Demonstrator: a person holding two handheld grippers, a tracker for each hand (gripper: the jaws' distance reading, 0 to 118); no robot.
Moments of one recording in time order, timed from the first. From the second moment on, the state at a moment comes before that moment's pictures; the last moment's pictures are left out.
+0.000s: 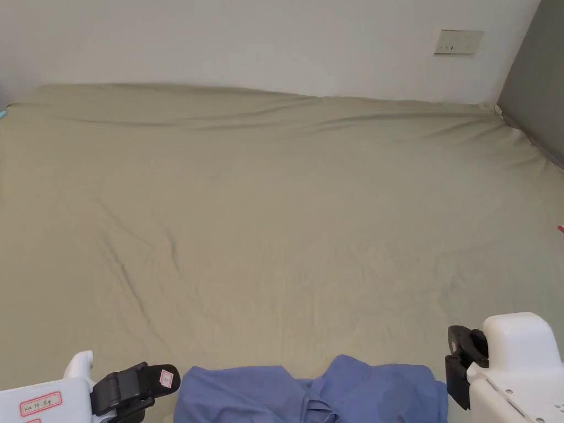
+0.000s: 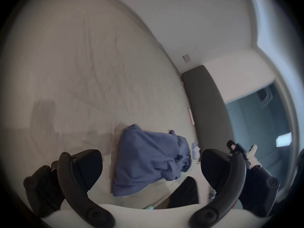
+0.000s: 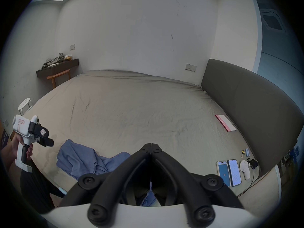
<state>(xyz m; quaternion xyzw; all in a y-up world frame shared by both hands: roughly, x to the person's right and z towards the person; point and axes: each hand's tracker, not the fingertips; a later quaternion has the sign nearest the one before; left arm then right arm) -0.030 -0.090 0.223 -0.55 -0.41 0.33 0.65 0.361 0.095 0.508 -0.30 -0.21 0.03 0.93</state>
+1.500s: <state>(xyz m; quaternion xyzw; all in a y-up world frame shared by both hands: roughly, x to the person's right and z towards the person) -0.047 0.035 0.227 -0.45 -0.18 -0.08 0.87 0.338 0.095 0.485 -0.29 -0.17 0.04 0.94</state>
